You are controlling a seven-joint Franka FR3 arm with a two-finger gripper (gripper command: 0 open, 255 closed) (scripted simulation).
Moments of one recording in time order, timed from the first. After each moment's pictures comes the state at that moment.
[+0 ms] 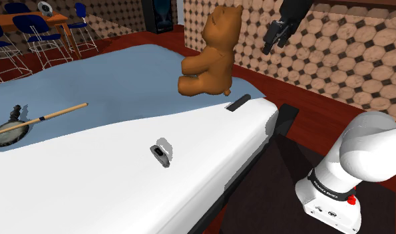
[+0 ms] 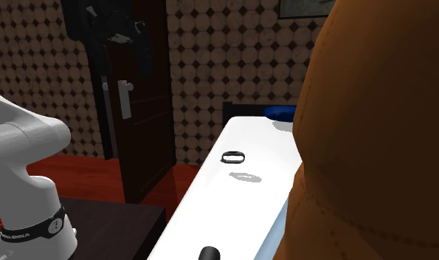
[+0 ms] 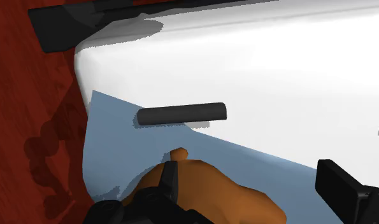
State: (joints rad) arm -0.02 -0.78 -0.06 -2.26 -0.10 1.72 0.06
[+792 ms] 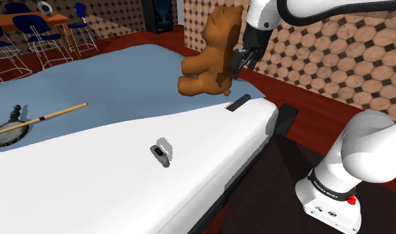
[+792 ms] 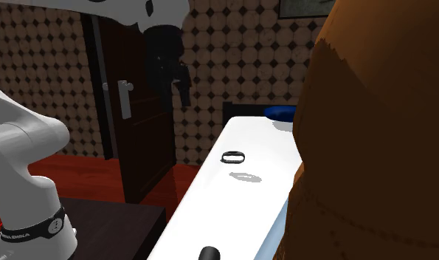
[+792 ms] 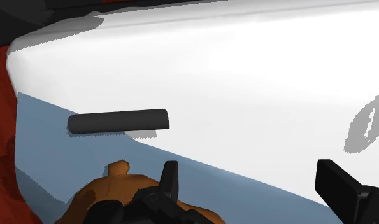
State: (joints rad) arm 0.04 -0.63 0.10 -2.33 -0.02 1.87 0.23
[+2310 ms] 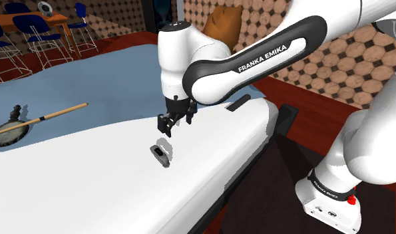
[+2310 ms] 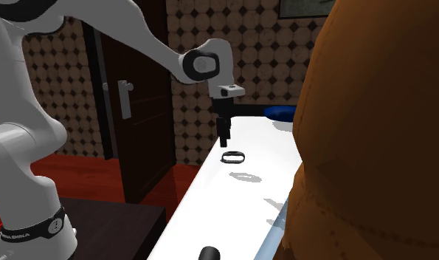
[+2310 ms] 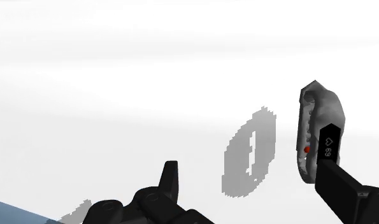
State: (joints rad) arm 0.15 0.02 0.41 -2.08 -0.08 2.16 0.65
